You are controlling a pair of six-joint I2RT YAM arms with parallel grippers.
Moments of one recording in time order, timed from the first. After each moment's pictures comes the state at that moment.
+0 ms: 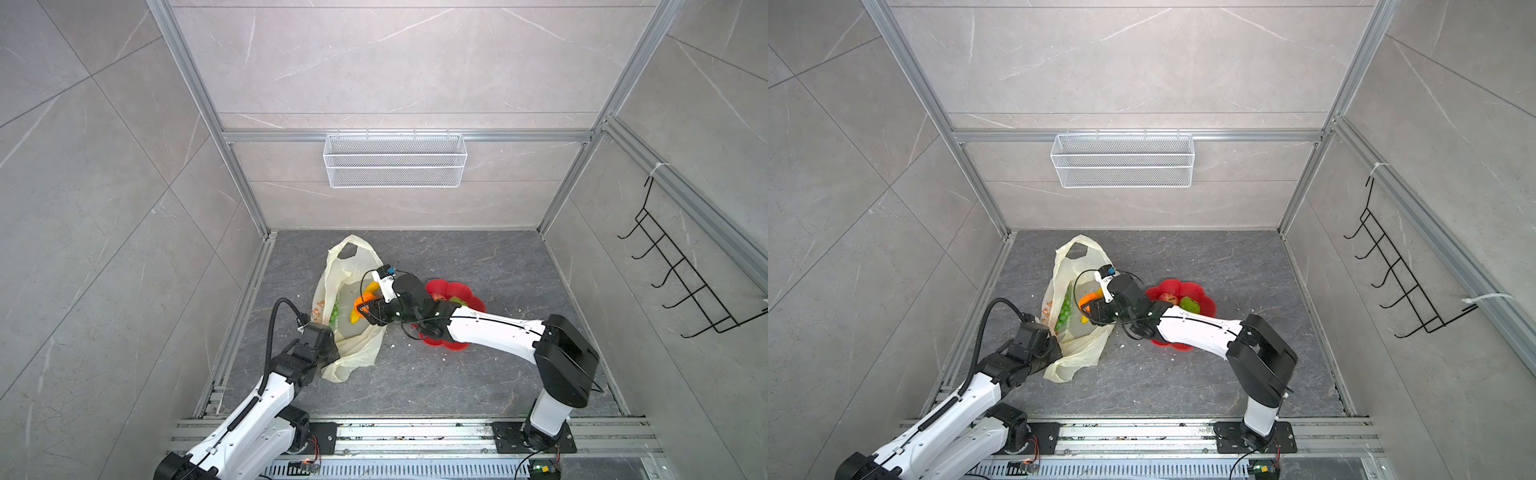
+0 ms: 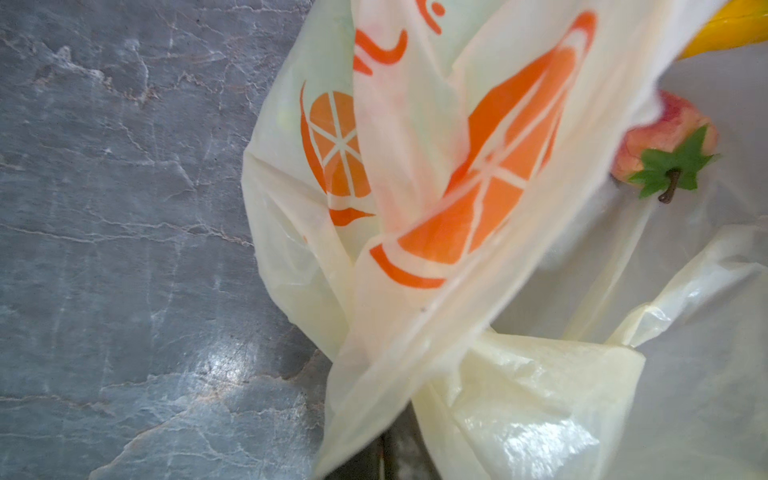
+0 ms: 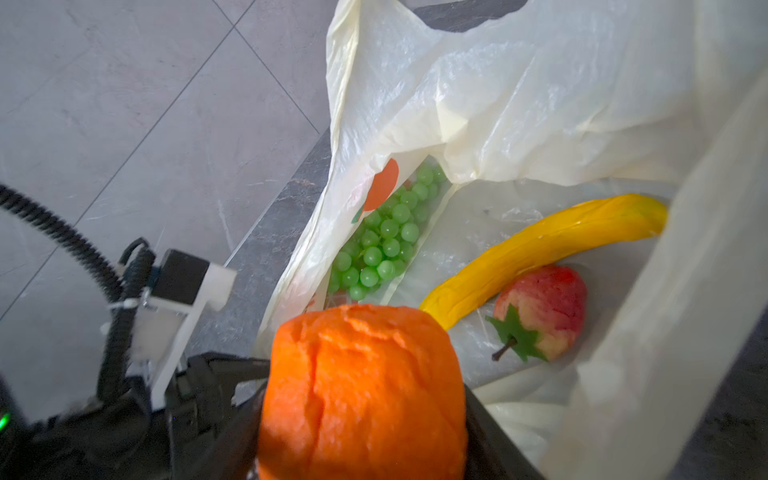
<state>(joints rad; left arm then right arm) -0.41 0.83 0.41 -0.56 -0.18 -0.74 0.90 1.72 1.16 0.08 -0.16 0.50</state>
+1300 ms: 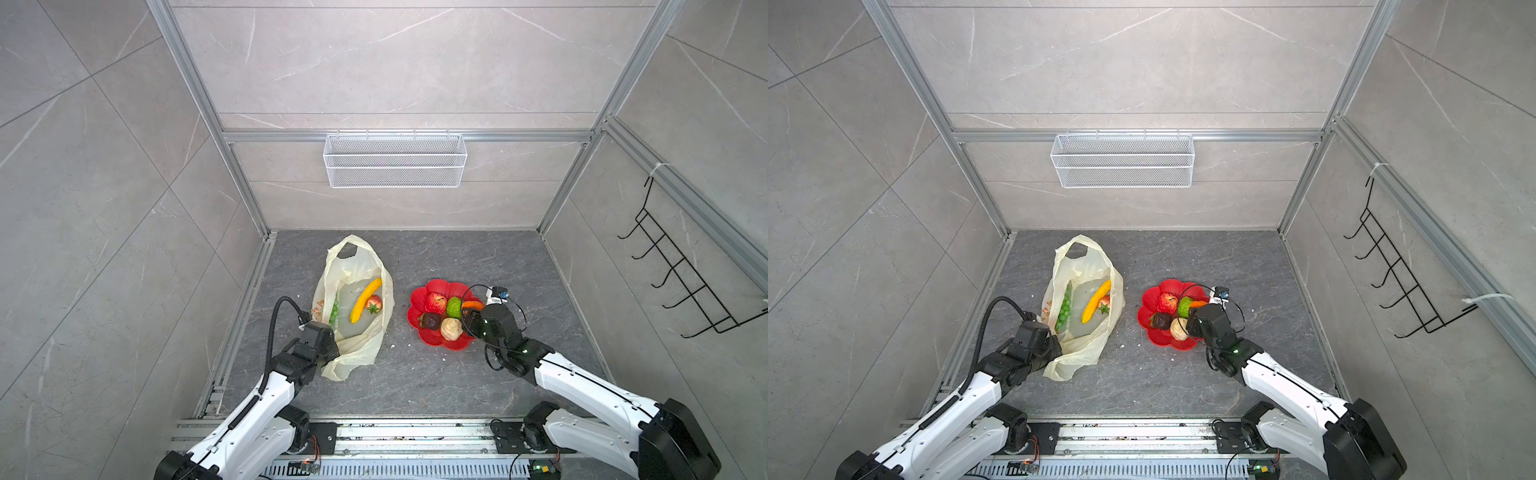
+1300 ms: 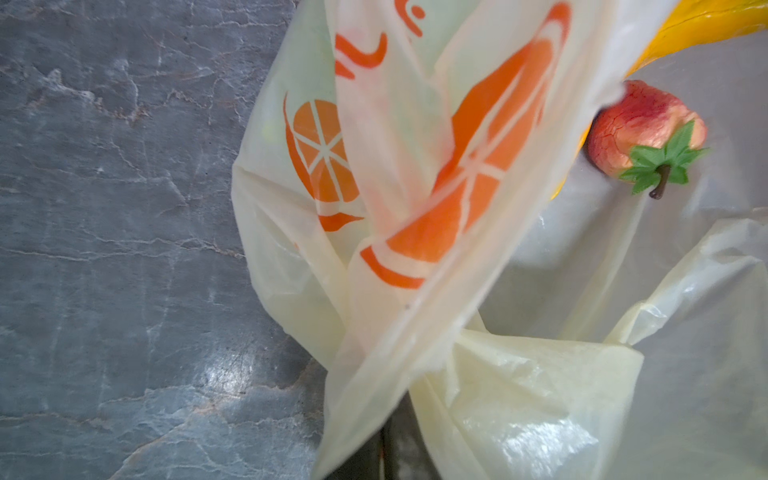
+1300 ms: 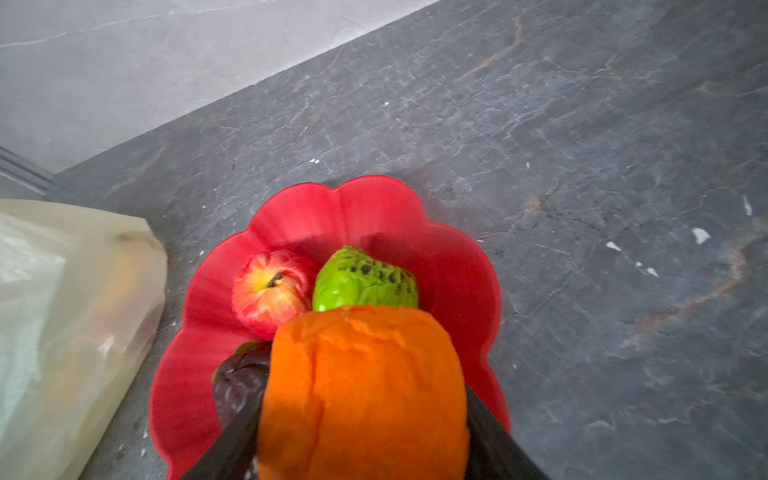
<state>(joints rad) -0.40 0.84 0.41 -0.54 -0.17 -0.71 0.55 1.08 0.50 -0.08 0.35 0.65</state>
